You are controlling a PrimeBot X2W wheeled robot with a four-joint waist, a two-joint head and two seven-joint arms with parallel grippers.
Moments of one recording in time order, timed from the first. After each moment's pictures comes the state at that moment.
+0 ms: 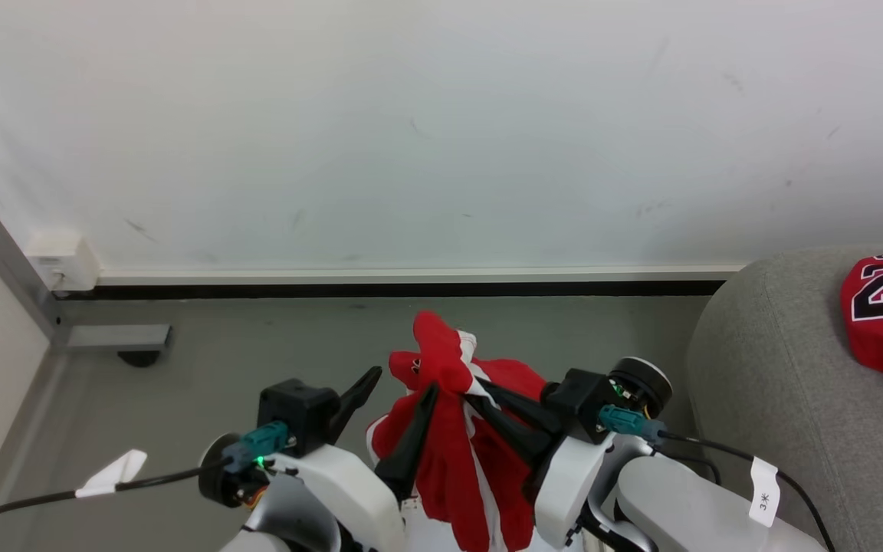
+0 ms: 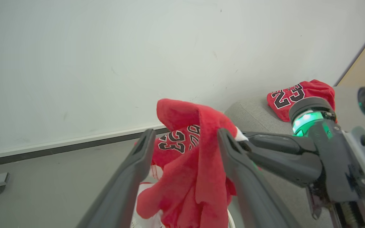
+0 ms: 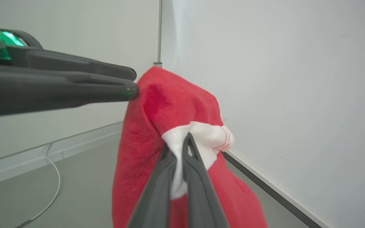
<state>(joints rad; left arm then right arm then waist) -0.29 0.32 -0.61 -0.09 -0.52 0.20 0.14 -0.76 -0.13 1.16 0.63 0.72 0.13 -0.26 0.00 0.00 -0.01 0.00</state>
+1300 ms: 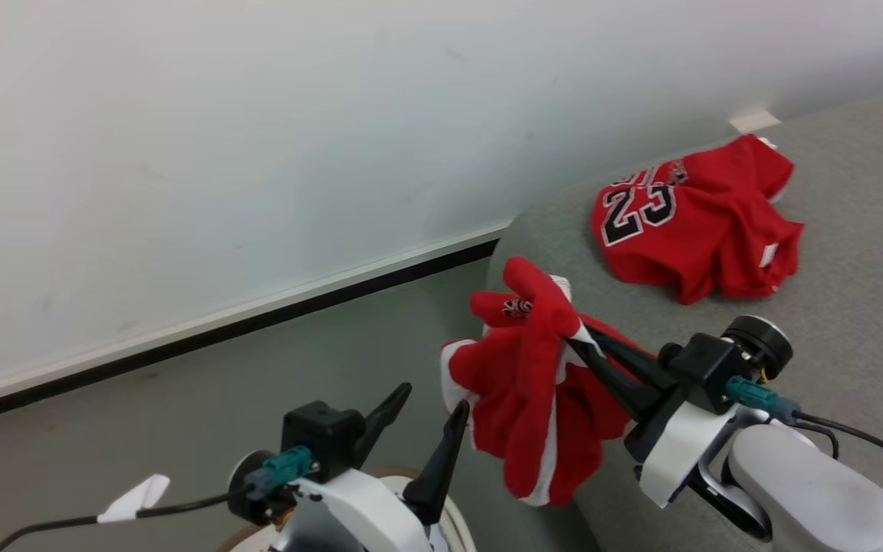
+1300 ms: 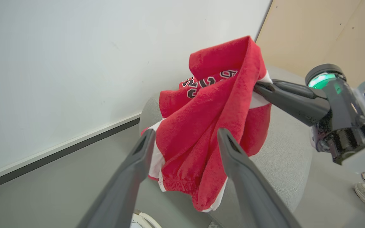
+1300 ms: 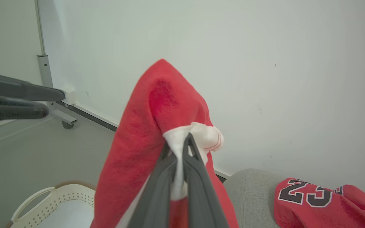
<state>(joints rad) -0.26 0.30 -0.65 -0.12 -0.52 0.22 0.10 -0.72 -0.35 1.00 0.45 0.63 0.13 -0.26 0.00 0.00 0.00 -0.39</state>
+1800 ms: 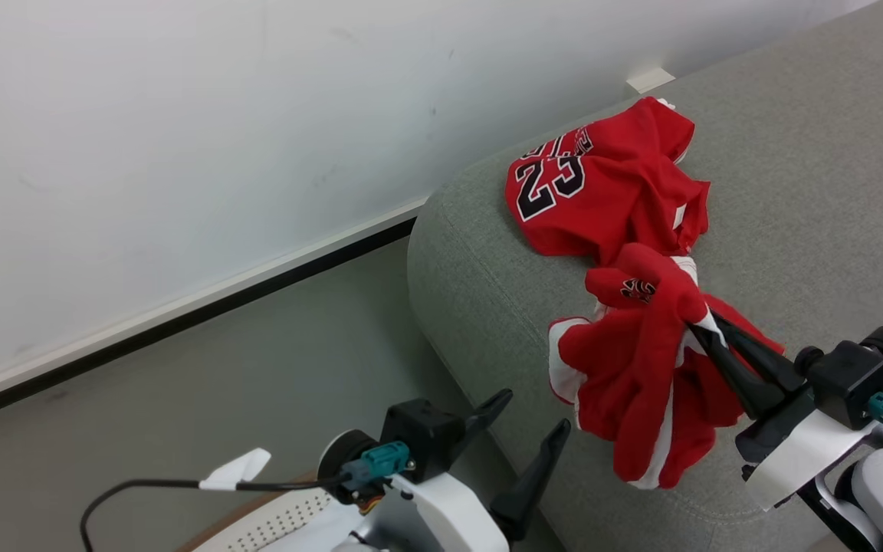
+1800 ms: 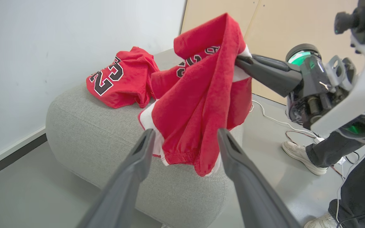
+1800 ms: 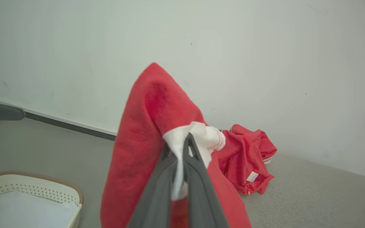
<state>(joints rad) -0.36 0.20 -0.78 -0.05 -0.51 0.12 0.11 -0.50 -0.53 0.67 0.22 0.52 0.13 -0.19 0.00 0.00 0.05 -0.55</state>
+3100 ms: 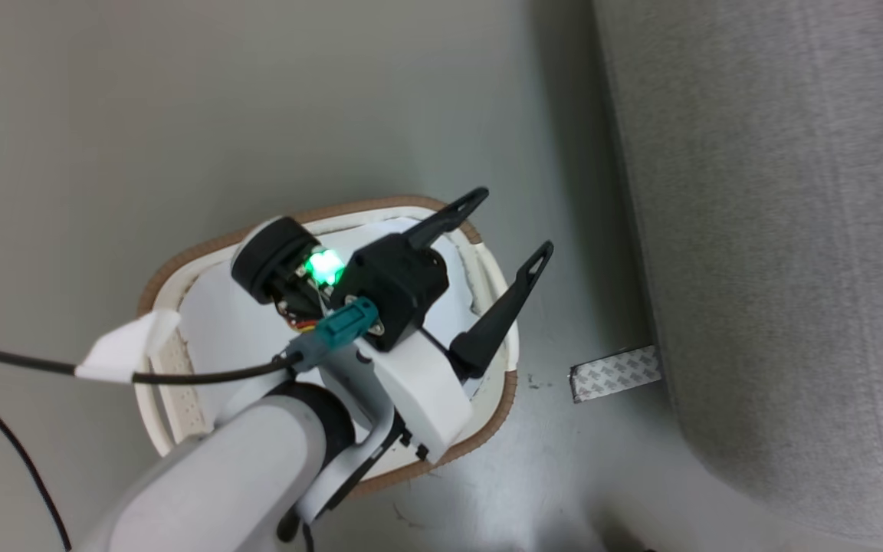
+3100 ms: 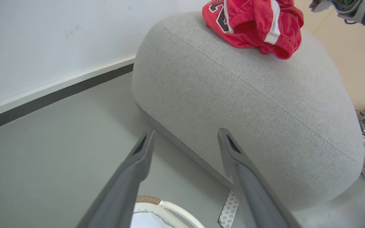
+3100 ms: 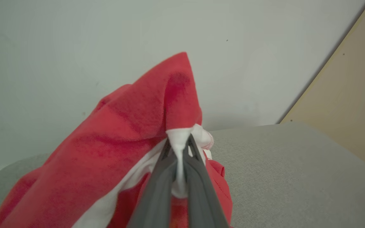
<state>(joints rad) -0.72 0.36 -0.73 -0.24 -0.37 0.07 0.29 -1.13 -0.40 -0.32 0.76 0.15 0.13 -0.15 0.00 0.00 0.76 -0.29</state>
